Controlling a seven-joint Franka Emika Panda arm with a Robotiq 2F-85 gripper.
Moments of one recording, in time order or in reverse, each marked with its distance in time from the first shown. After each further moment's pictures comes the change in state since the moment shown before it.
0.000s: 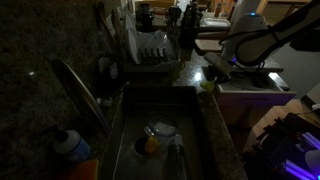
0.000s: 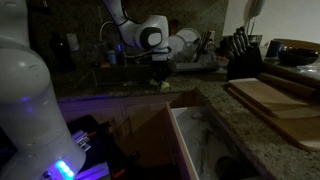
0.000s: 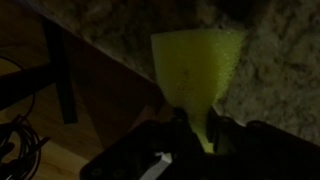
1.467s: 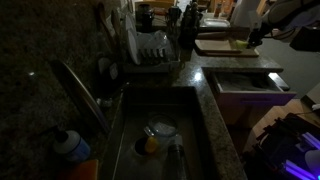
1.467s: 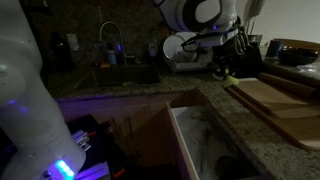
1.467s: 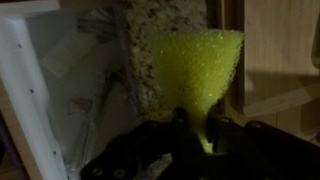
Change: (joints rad) arm -0.328 -0.057 -0.225 0.162 -0.101 0.024 0.276
